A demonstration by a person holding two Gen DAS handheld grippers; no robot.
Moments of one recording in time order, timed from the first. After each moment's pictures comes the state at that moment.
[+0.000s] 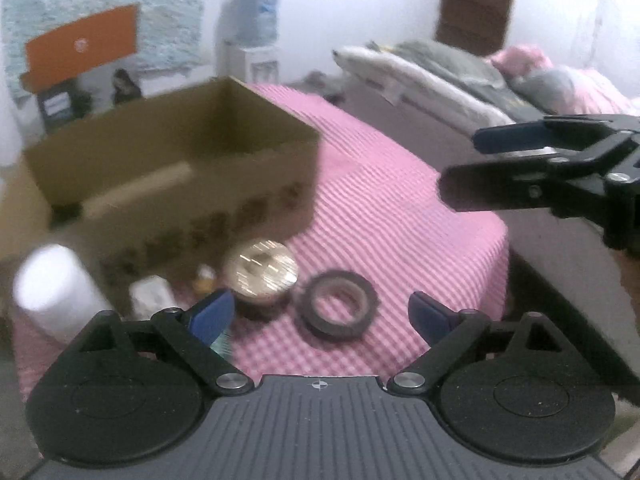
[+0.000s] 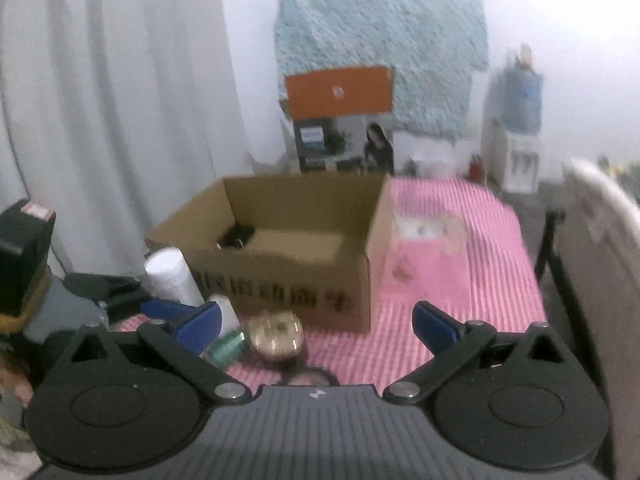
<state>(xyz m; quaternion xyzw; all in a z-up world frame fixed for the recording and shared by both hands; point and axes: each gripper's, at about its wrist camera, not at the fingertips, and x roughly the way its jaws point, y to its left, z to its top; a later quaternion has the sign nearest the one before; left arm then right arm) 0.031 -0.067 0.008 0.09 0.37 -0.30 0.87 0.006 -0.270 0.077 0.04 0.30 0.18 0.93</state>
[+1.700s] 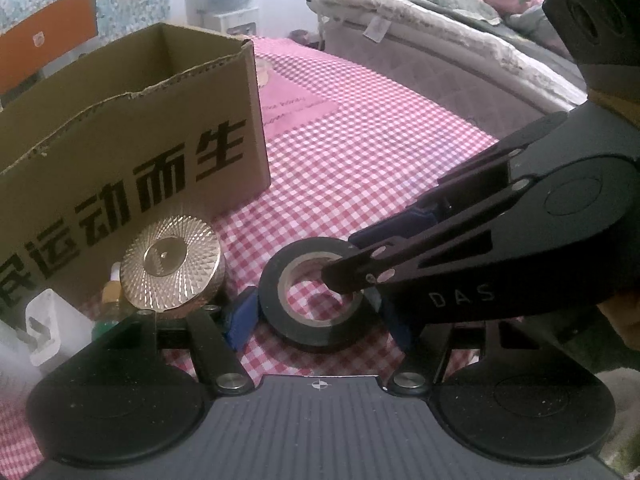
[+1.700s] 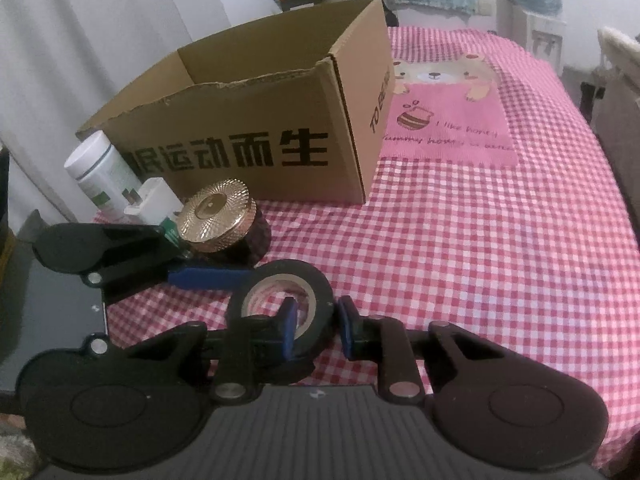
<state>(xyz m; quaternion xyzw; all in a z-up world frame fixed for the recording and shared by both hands) 0.059 -0.134 -0.053 0.15 0.41 -0.30 0.85 0.073 -0.267 -0.040 0.05 0.46 0.21 0.86</state>
